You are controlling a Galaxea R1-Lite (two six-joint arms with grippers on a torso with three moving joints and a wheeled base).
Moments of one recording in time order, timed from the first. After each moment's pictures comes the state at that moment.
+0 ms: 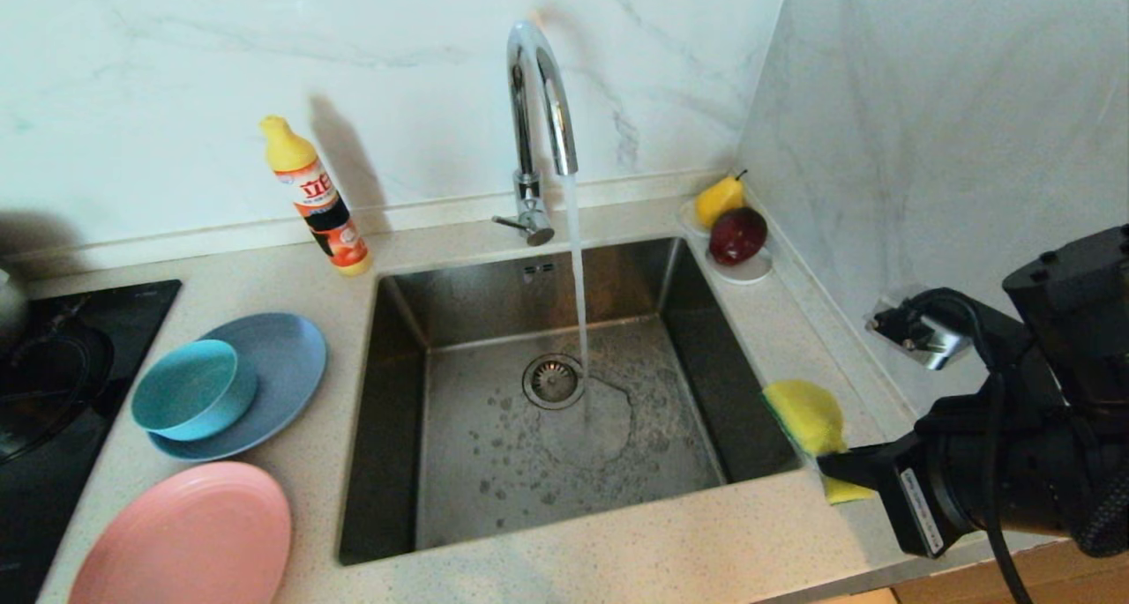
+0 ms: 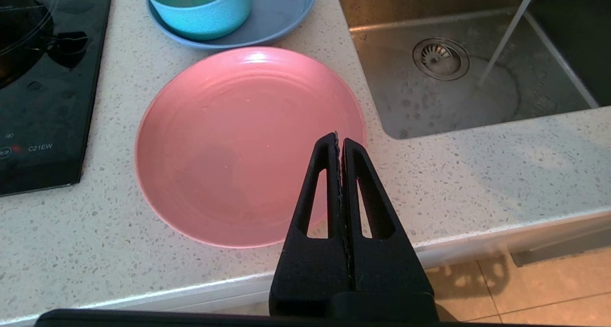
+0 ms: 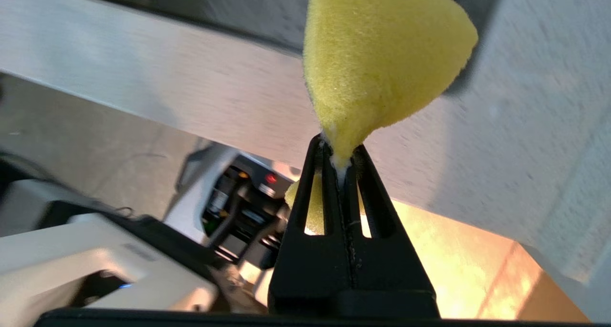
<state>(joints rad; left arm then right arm) 0.00 0.00 -0.02 0.06 -0.01 0.03 0.71 1.36 -1.02 0.34 -0.12 0.21</state>
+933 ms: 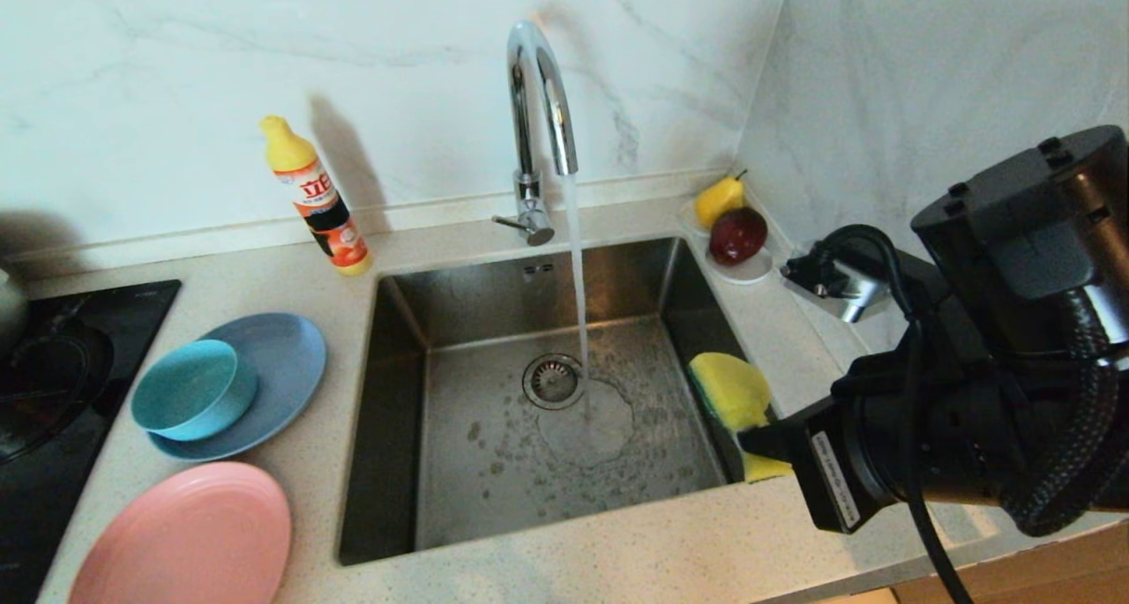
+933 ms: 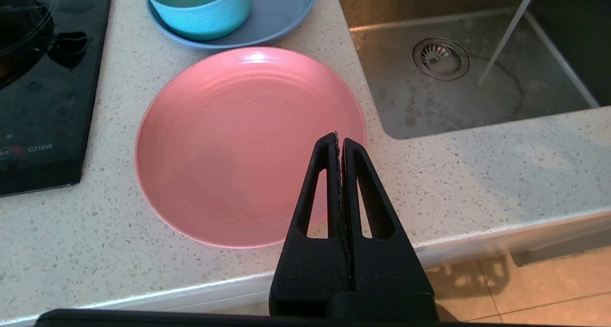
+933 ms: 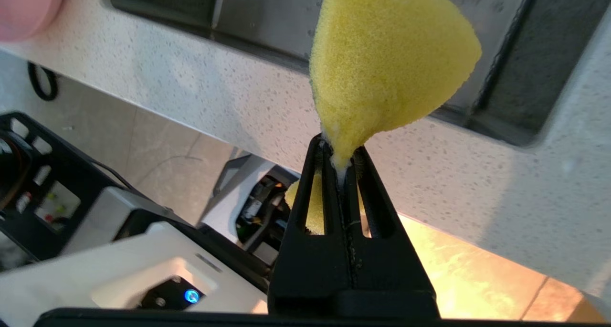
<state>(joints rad) 0.00 0.00 -0.02 0.06 -0.01 0.04 0.88 1.49 -1.27 0.45 -0.16 0.32</state>
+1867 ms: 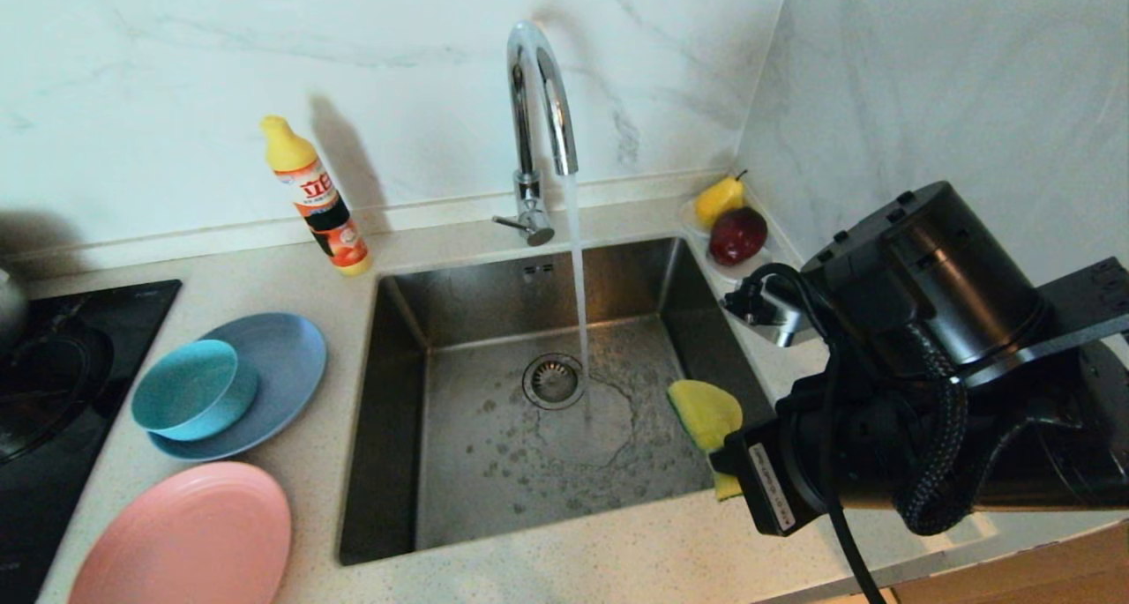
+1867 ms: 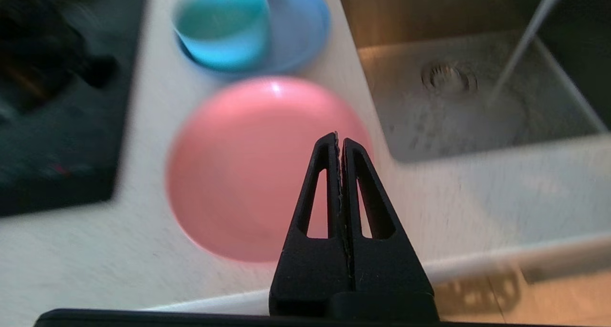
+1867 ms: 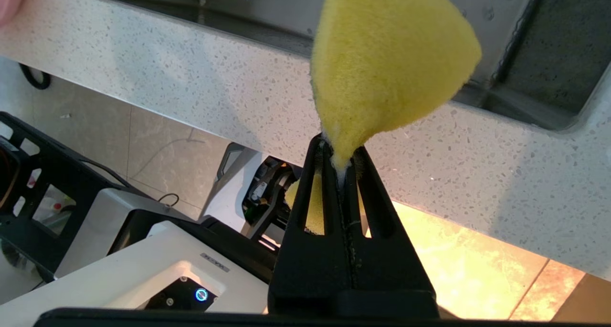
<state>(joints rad) 0.00 0.05 -0.16 0.09 0.03 0.04 0.89 1.59 -1.30 0.48 -0.16 0.37</state>
